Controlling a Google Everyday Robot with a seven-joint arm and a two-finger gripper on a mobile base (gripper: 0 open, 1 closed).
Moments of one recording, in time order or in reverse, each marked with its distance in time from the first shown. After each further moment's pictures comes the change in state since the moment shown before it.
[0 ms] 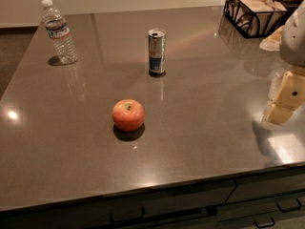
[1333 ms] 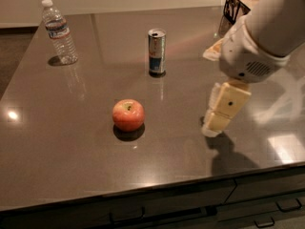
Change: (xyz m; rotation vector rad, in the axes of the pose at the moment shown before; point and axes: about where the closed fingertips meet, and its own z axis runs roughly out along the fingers) arm -0.094 0.027 0.038 -0.065 -0.193 -0.098
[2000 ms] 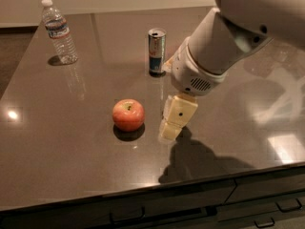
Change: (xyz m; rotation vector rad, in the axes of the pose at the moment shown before) arm -0.062 0.010 0.066 -0.055 -0.090 -0.058
